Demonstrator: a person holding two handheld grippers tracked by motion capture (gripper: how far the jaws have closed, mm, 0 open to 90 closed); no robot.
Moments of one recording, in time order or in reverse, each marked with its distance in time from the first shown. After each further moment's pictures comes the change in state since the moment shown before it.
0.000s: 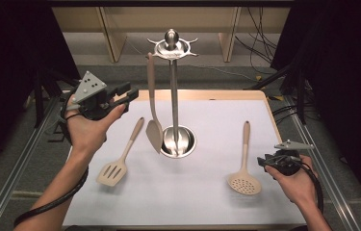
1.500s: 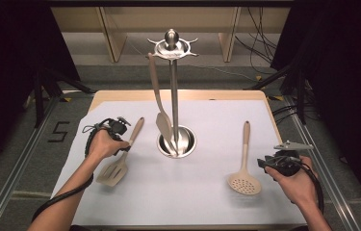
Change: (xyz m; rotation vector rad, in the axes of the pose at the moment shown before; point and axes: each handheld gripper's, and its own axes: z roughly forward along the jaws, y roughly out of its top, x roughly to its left) left arm 0.059 -0.167 0.092 0.999 0.024 -0.033; right arm -0.001 -0.002 -0.001 0.035 0.002 -0.002
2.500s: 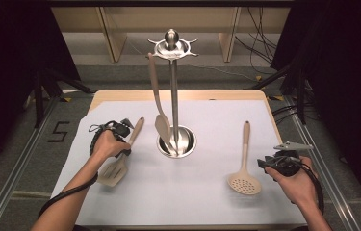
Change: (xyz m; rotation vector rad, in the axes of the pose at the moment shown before) left arm -0.007 0.002 0.018 0.101 -0.028 -0.085; right arm -0.001 -0.001 0.001 0.003 0.004 -0.004
